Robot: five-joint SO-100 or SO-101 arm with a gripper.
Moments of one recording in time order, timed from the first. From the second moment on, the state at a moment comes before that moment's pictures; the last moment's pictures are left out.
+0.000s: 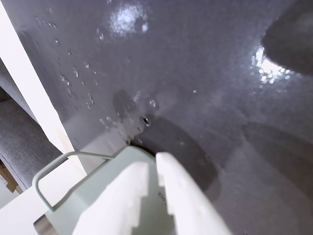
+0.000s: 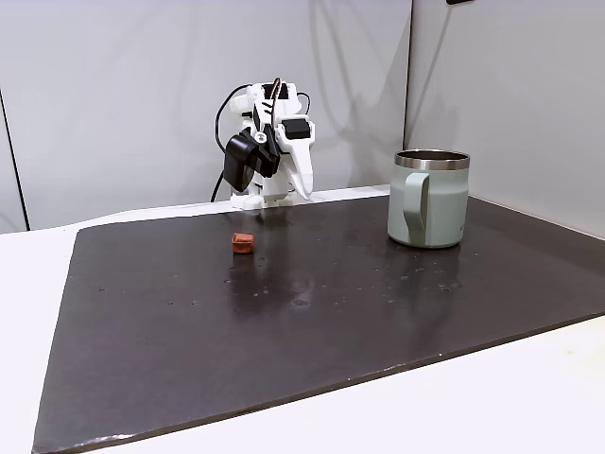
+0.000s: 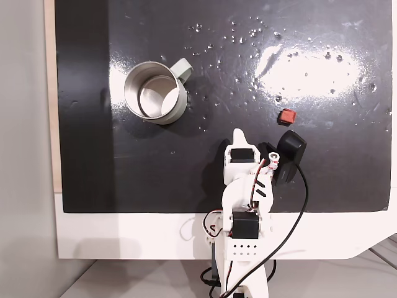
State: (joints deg) arm 3.1 181.7 171.2 48.0 -0.6
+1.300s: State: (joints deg) arm 5.7 177.5 148.0 53.9 0.8
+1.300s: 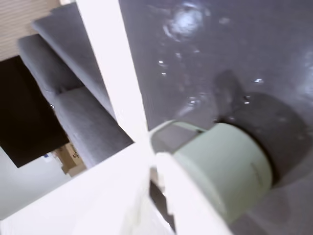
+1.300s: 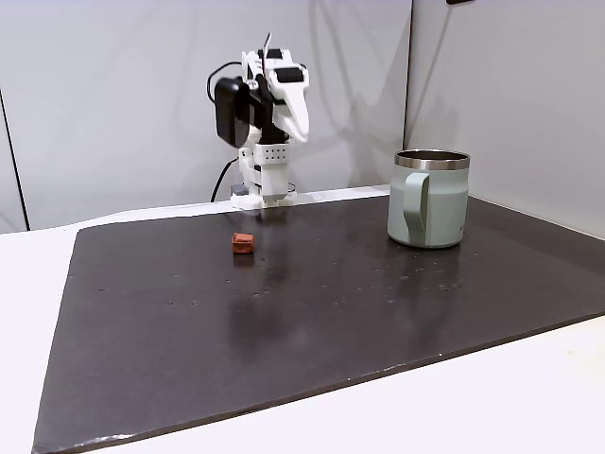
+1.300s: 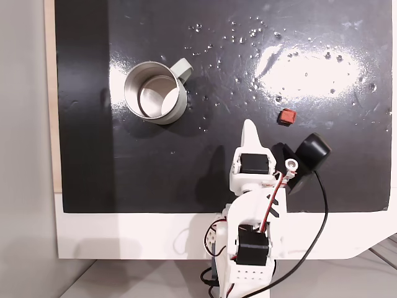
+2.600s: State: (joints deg) arm 20.5 120.1 103.8 79.4 -6.9
